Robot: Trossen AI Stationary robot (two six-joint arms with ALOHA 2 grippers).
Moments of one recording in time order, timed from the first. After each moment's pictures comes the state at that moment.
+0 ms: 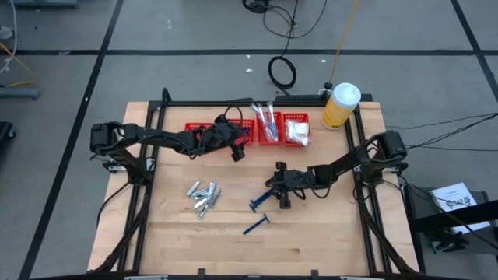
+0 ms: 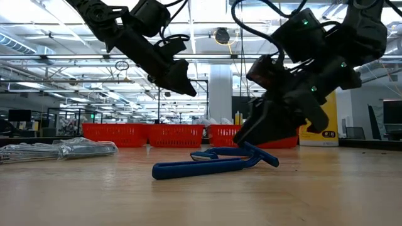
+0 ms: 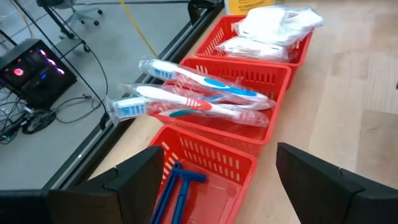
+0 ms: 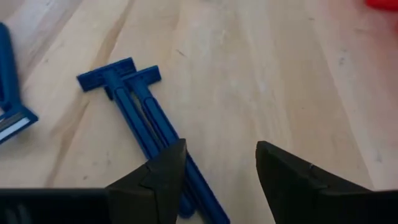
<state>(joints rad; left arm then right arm) 0.20 1.58 0.86 0.20 -0.34 0.07 0.15 1.76 0.58 0.55 0.10 -0.02</state>
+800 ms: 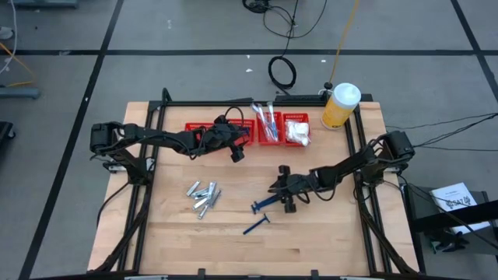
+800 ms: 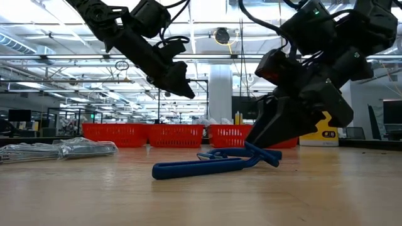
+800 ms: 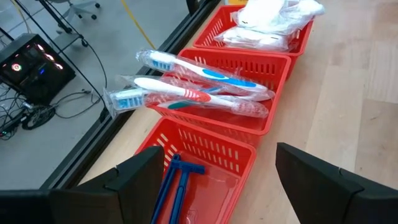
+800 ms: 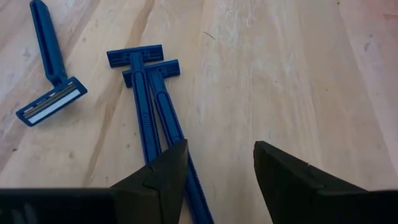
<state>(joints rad) 0.20 1.58 0.86 0.17 -0.34 0.06 0.21 1.69 0.57 0.43 0.10 0.01</state>
